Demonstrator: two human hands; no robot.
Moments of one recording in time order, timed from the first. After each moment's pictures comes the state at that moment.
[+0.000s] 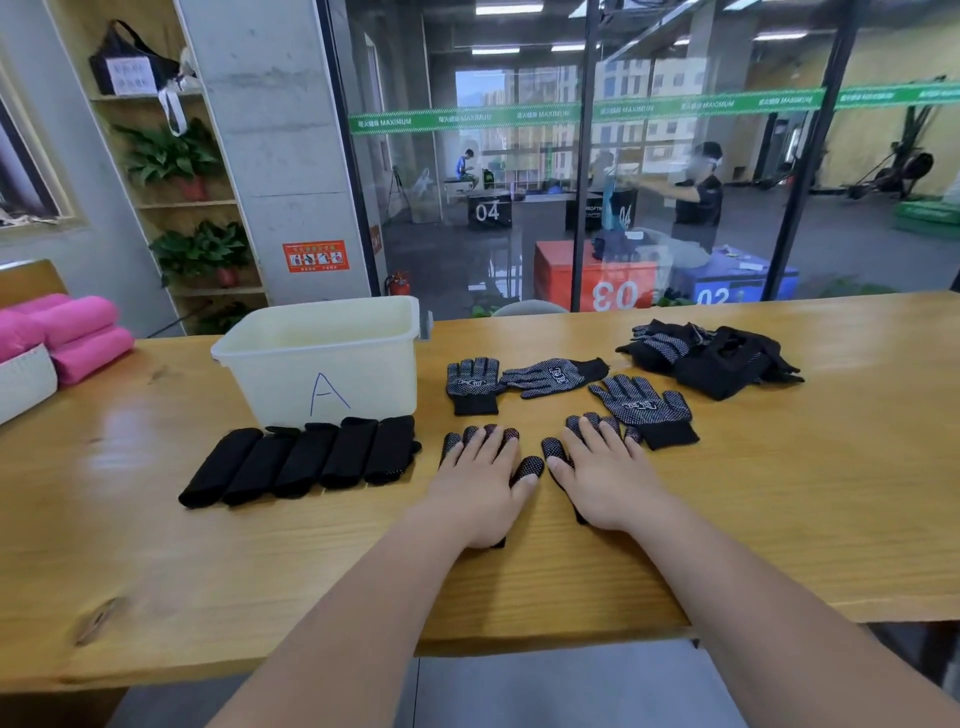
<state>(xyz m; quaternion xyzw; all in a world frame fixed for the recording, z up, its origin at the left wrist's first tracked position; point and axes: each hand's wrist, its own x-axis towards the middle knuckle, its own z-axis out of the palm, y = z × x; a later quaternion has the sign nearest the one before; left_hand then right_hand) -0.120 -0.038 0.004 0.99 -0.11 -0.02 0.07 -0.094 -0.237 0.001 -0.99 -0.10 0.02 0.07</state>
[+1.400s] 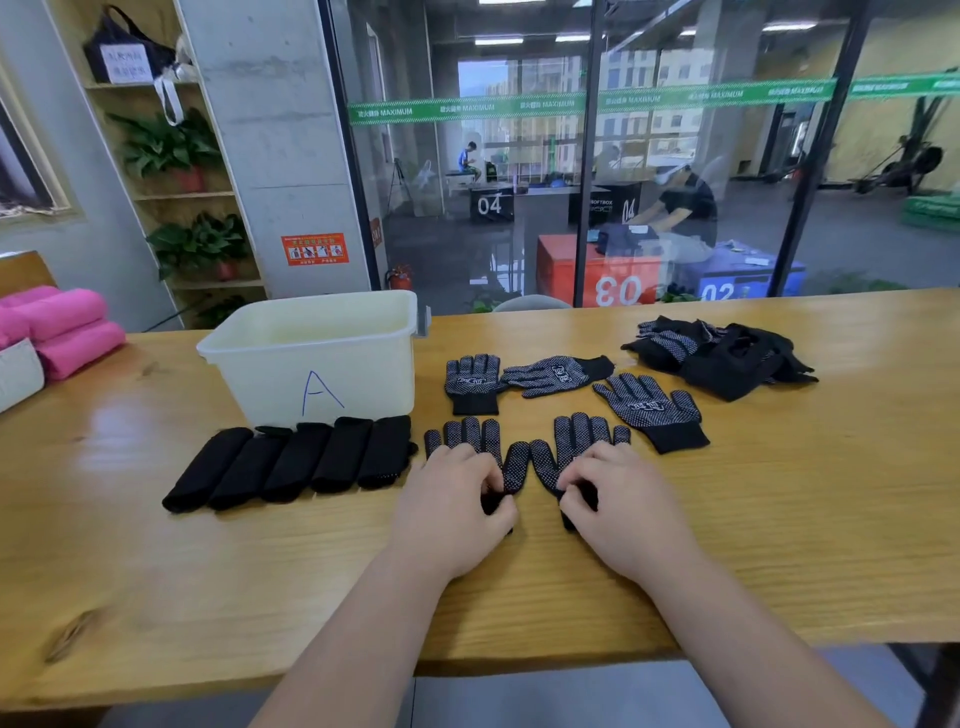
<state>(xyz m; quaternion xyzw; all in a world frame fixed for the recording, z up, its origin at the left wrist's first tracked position) -0.154 -0.022 0.001 0.96 -0.09 0.20 0.16 -0.133 -0.243 -0.006 -0.95 -0.16 -0.20 0.20</state>
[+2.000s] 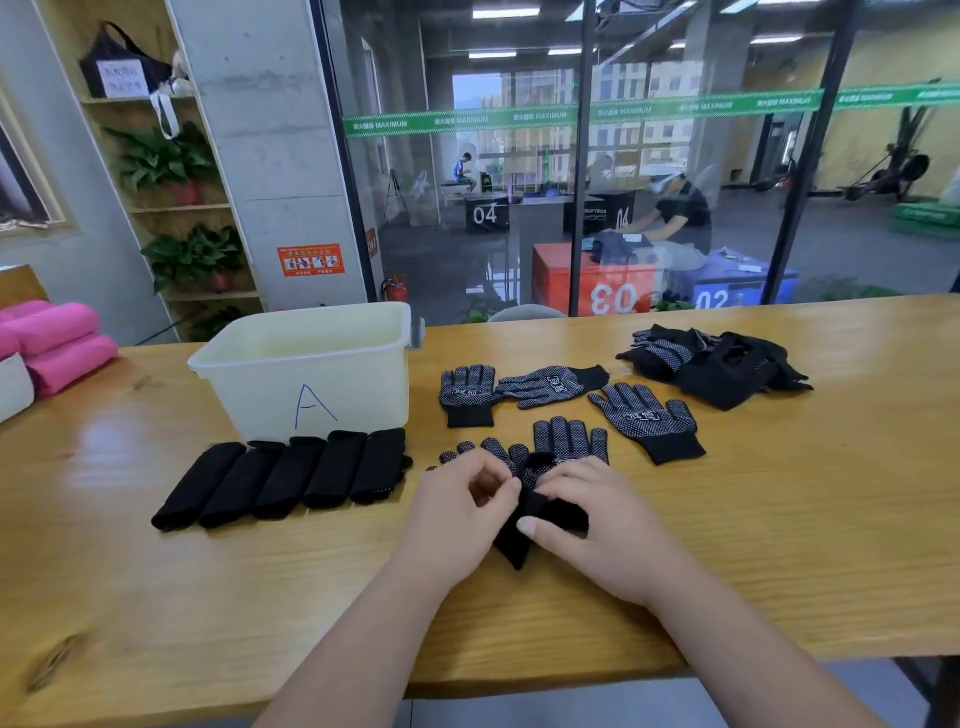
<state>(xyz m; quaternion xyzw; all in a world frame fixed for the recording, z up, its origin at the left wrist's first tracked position) -0.160 -0.036 0.014 0.86 -0.07 0.16 0.48 -0.140 -0.243 0.001 -0.91 -0.28 -0.13 0.28</state>
